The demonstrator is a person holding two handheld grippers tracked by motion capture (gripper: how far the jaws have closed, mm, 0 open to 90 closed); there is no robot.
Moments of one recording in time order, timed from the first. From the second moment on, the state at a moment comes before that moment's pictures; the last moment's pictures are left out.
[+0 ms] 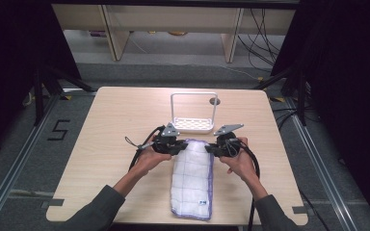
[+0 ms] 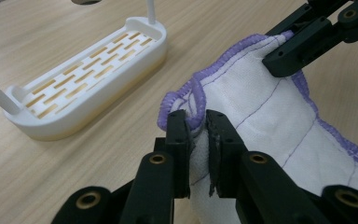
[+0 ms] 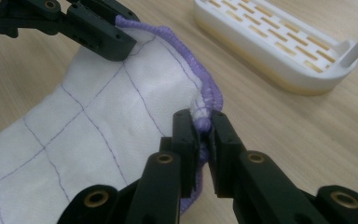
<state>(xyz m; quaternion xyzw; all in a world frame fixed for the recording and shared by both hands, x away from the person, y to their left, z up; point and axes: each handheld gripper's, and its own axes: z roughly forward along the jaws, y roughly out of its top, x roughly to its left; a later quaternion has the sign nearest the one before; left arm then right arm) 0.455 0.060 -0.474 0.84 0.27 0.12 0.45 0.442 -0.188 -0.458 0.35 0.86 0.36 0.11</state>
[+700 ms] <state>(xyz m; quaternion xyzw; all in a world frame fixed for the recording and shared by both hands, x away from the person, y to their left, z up) 0.439 0.065 -0.432 0.83 0.25 0.11 0.49 0.431 -0.192 -0.426 0.34 0.85 0.40 0.10</state>
